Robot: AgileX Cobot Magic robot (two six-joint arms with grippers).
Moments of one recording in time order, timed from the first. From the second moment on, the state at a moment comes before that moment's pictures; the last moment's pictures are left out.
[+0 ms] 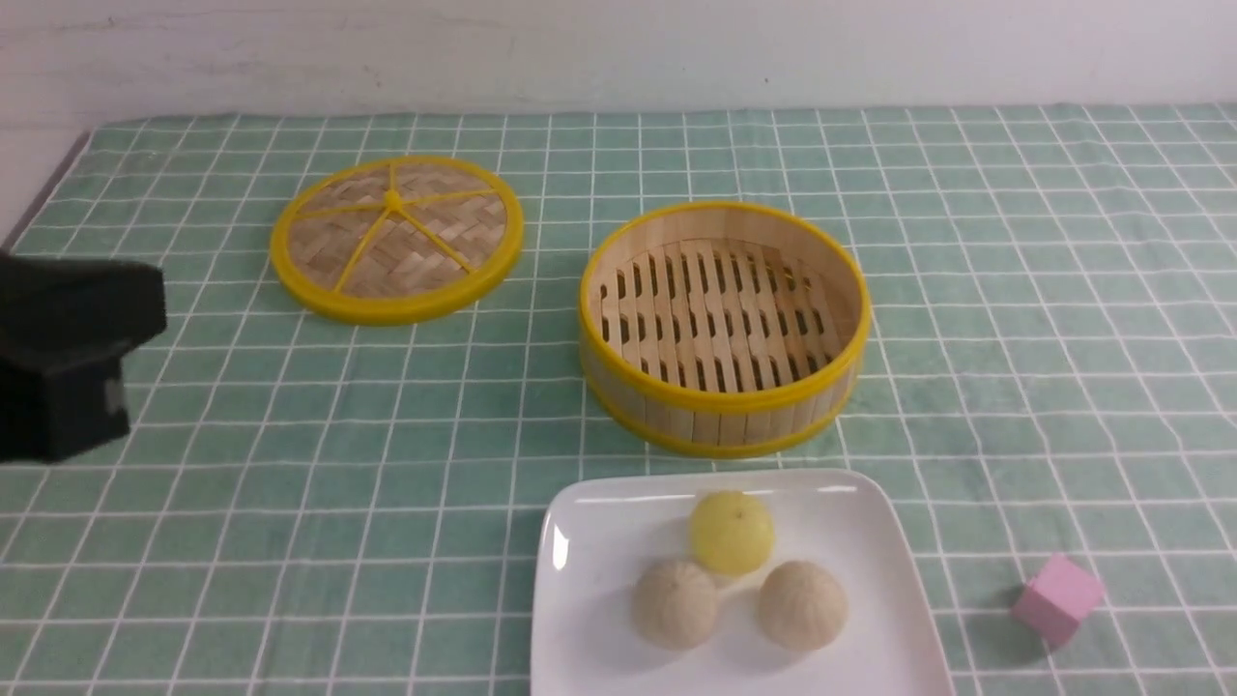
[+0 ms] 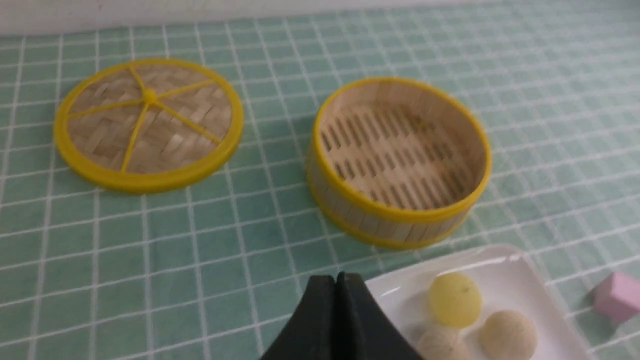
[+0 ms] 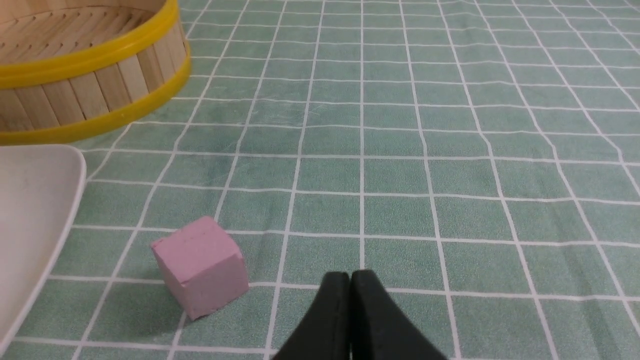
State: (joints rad) right arm 0.07 -0.01 0.01 -0.03 0.39 0.08; left arm -0.75 0.65 -0.90 0.37 0.75 -0.60
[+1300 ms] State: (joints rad) right arm 0.07 -0.01 0.01 -0.03 0.39 0.08; left arm -0.39 0.20 -0.27 0.13 0.37 -0.31
